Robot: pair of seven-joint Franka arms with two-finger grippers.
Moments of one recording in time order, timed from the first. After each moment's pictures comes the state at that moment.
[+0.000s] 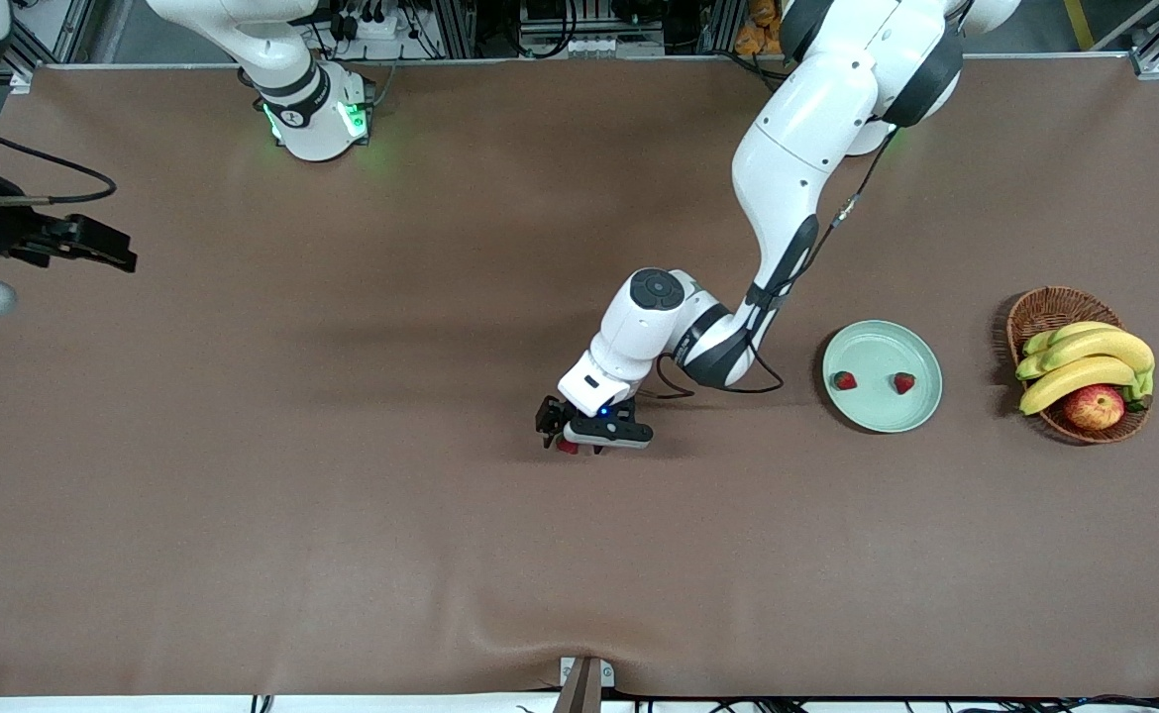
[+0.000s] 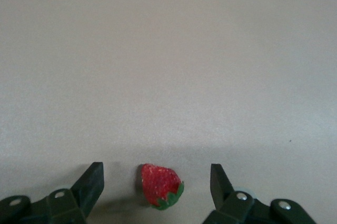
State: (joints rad) left arm -0.58 0.98 -0.15 -1.41 0.28 2.93 -0.91; right arm 0.03 0.07 -0.03 -1.46 -0.01 1.37 0.08
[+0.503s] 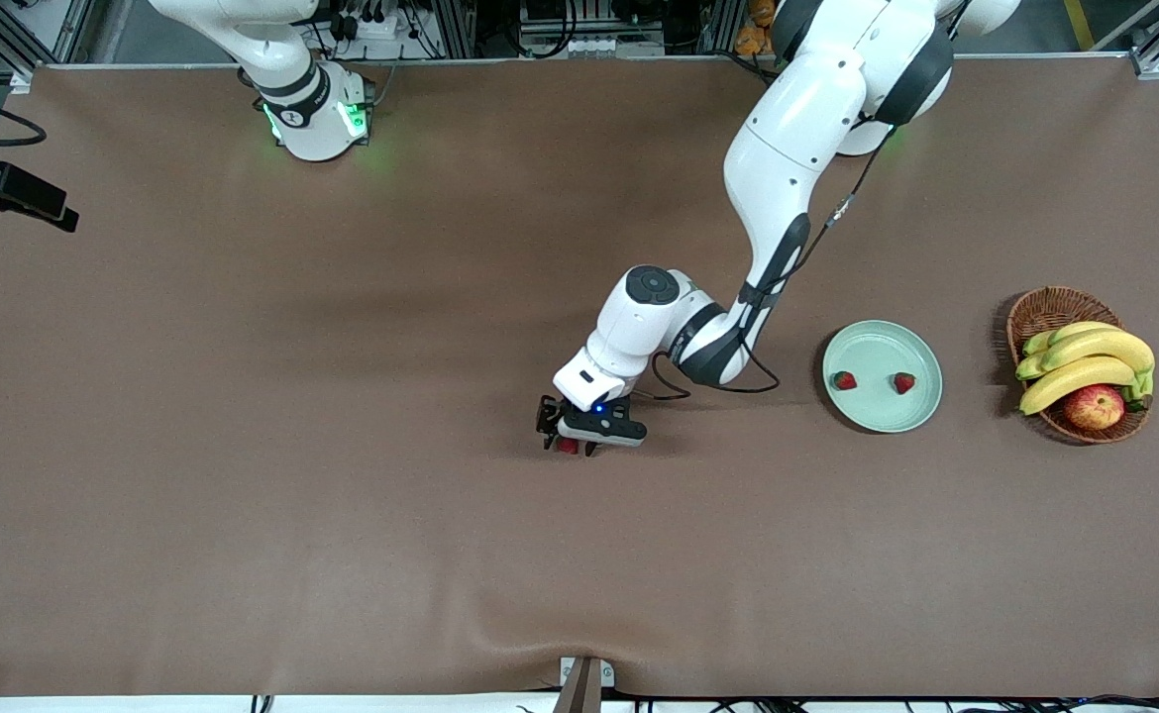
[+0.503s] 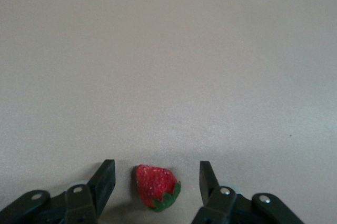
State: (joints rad) left arm -0.63 1.00 -0.10 -1.41 0.28 2.97 -0.90; right arm -0.02 0.00 -0.02 -1.46 -0.01 1.34 0.08
